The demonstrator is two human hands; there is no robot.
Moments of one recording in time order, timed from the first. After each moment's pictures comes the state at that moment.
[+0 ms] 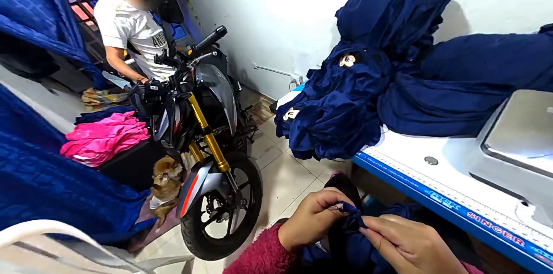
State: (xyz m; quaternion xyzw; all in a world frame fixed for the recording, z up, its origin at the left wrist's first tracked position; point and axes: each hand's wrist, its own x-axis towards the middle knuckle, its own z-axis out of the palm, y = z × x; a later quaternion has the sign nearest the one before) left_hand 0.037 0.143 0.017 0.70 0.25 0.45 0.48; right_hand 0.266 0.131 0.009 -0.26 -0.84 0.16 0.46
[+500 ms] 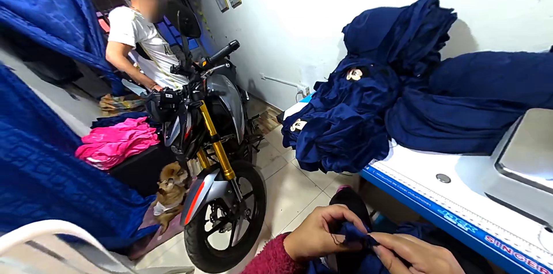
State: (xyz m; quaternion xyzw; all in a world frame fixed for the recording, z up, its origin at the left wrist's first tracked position) left_hand 0.031 0.151 0.001 0.66 0.16 0.44 0.59; right_hand 0.268 0.124 0.012 -0.30 -0.81 0.22 0.44
